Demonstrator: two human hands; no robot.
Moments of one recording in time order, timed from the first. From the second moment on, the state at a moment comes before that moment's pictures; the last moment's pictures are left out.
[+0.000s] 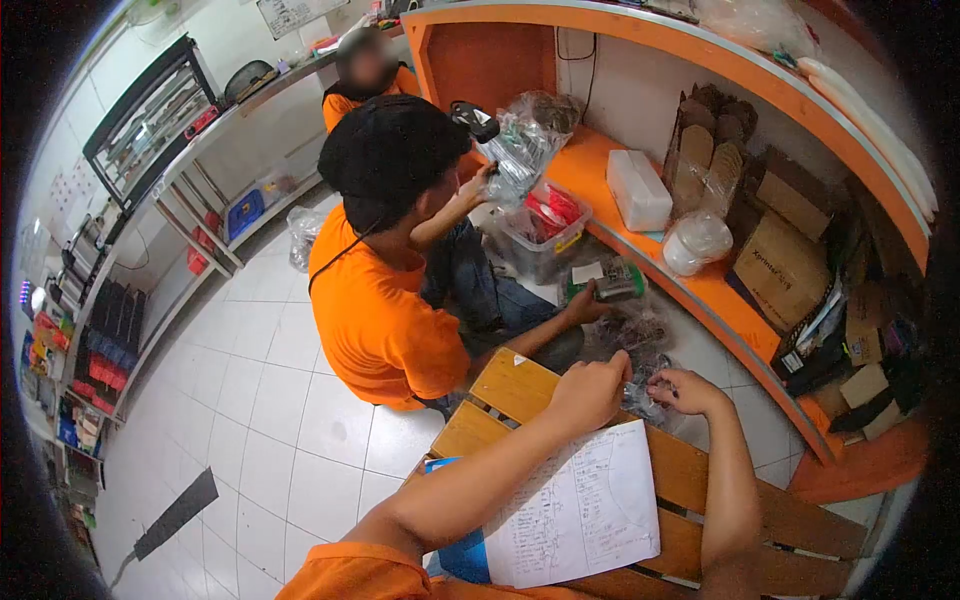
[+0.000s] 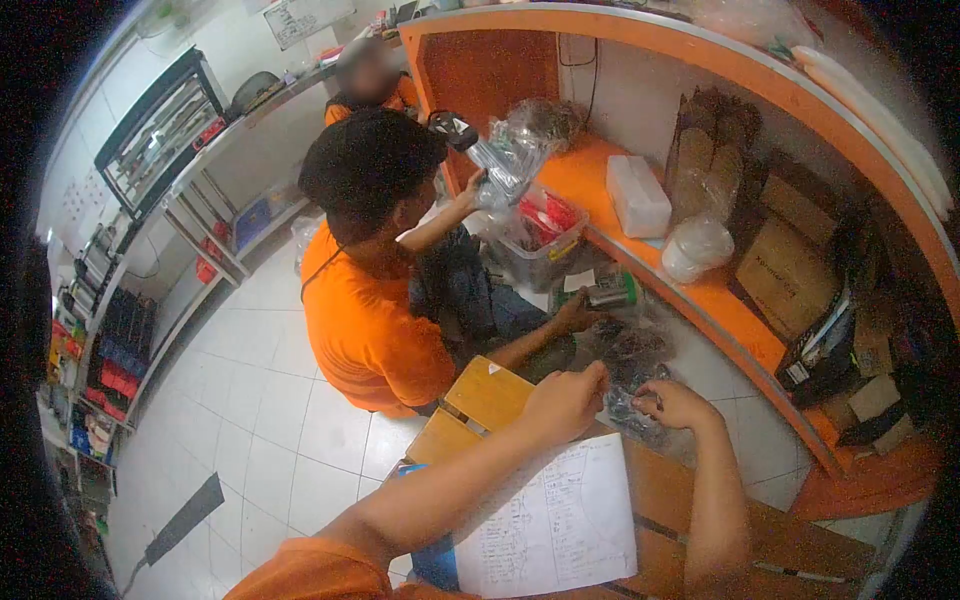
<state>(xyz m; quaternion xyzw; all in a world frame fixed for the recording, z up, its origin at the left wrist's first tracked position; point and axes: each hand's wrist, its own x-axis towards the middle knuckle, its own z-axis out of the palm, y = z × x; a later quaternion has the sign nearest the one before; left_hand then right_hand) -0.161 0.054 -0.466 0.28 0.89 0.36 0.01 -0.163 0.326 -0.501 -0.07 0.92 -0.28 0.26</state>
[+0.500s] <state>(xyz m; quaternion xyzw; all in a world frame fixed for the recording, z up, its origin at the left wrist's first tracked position) -0.160 0.053 -0.462 0.29 0.89 0.36 0.00 -0.162 0.327 -0.497 -0.08 0.92 -0.28 0.25</state>
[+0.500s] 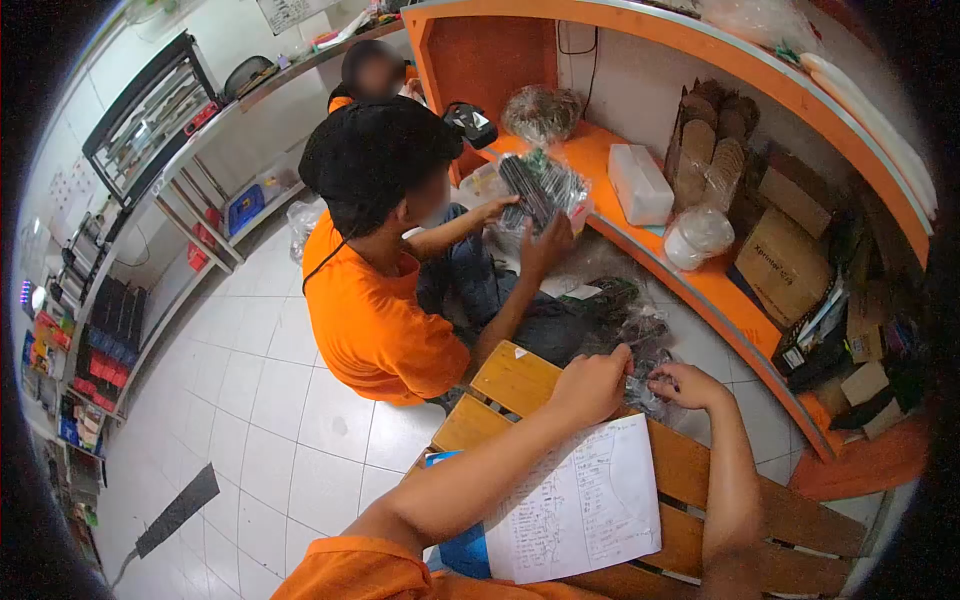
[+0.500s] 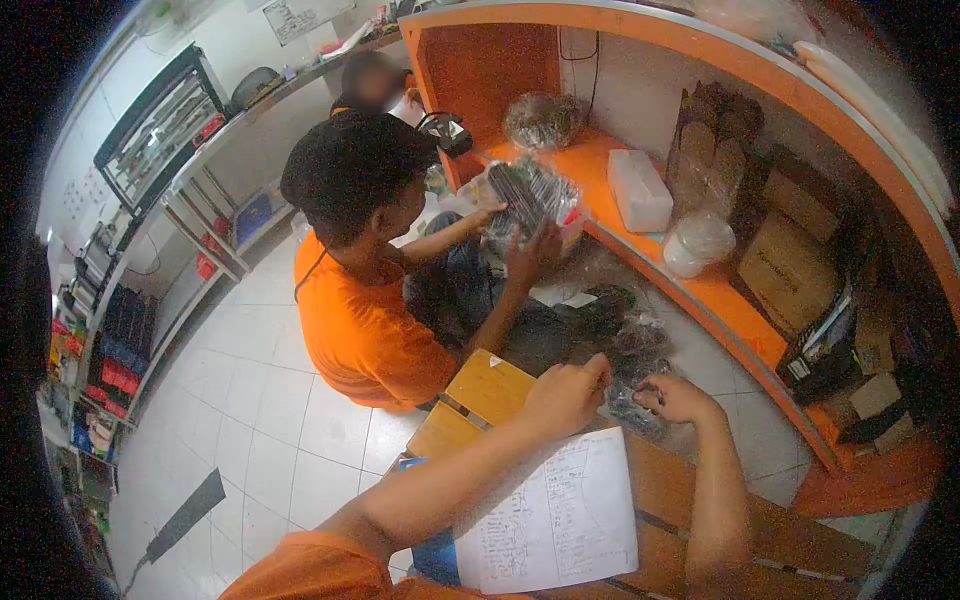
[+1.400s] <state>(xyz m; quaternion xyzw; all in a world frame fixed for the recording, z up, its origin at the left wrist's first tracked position) -0.161 0.054 -0.469 0.29 0.89 0.36 -0.01 -0.165 0.334 -0.512 -0.09 0.91 -0.30 0.26</state>
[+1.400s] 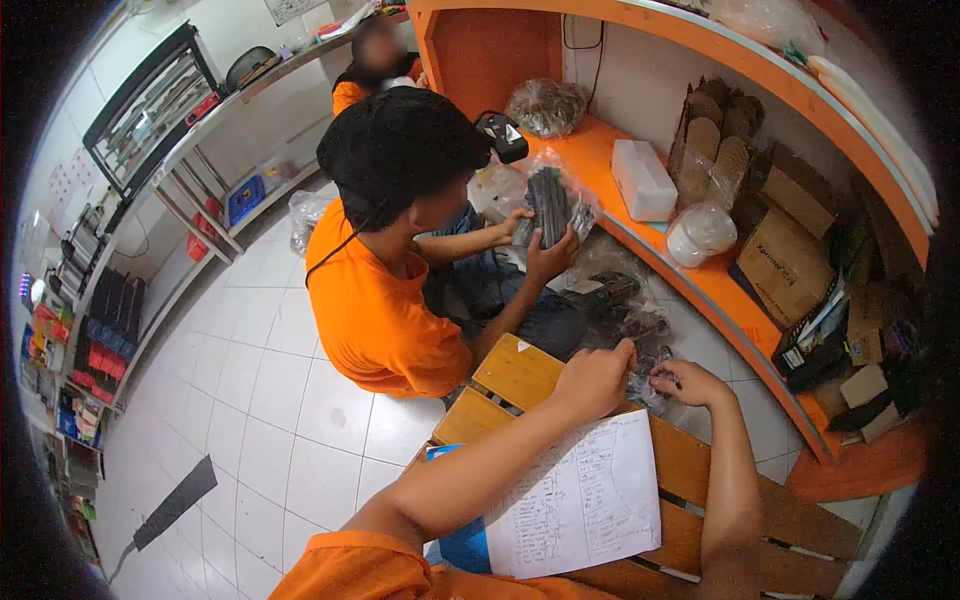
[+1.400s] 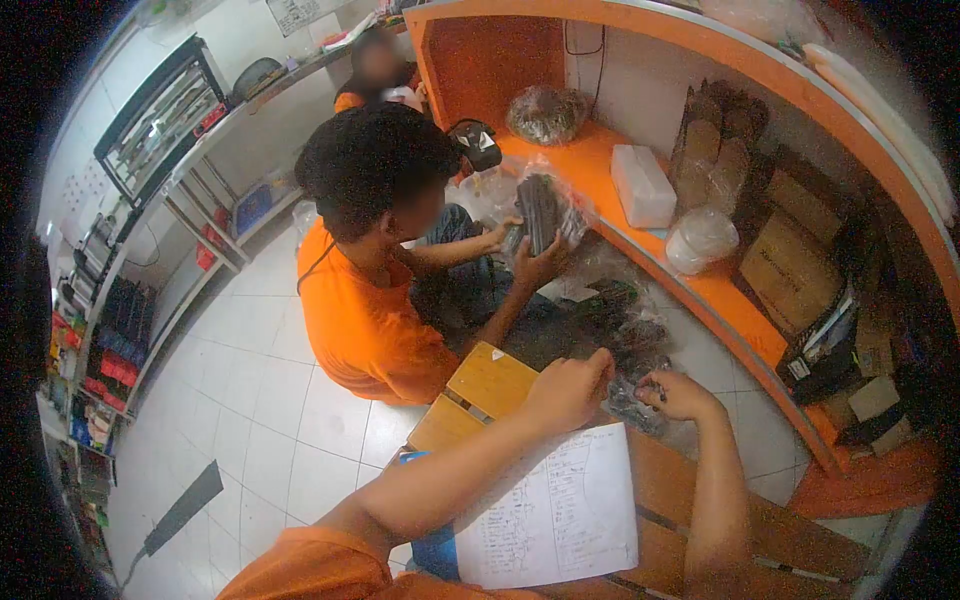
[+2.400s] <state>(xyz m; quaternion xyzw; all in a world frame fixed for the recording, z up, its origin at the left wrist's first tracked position) -0.165 0.050 -0.470 0.27 0.87 0.40 0.07 -0.154 0.309 -0.394 -0.06 0.86 -0.48 -0.15</state>
